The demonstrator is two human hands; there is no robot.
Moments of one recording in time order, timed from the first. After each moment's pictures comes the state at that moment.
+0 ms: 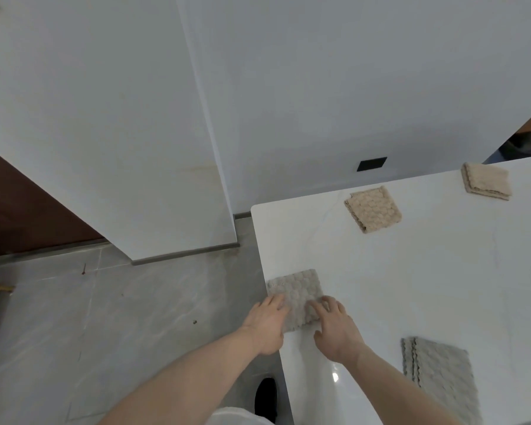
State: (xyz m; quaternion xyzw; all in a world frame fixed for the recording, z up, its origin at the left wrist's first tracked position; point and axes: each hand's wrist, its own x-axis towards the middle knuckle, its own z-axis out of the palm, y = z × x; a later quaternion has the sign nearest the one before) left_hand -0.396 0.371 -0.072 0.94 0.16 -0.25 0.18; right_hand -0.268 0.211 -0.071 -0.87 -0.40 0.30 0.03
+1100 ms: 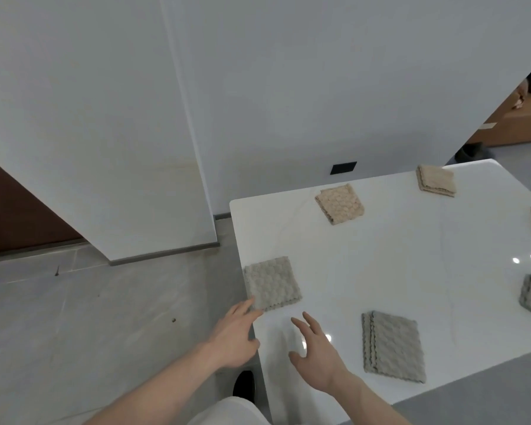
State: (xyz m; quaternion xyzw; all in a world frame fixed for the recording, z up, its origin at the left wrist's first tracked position) left_hand -0.468 0.318 -0.024 0.90 0.23 -0.19 0.33; right_hand -0.341 0.117 -0.038 -0.85 -0.33 0.37 0.19
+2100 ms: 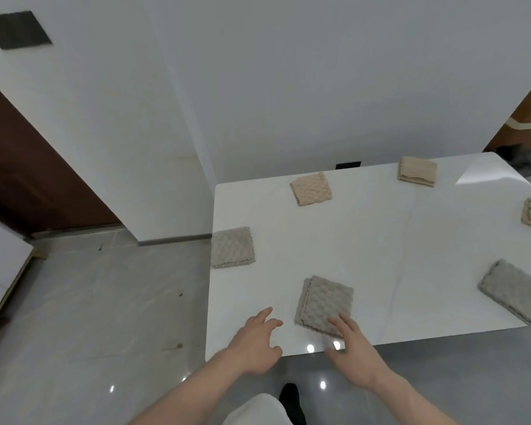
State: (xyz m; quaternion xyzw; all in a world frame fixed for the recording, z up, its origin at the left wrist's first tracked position) left_hand -0.401 0.020 0.009 0.86 0.32 -0.21 0.34; right_hand -0.218 -0.164 -0.003 -0.83 -0.35 0.39 0.20
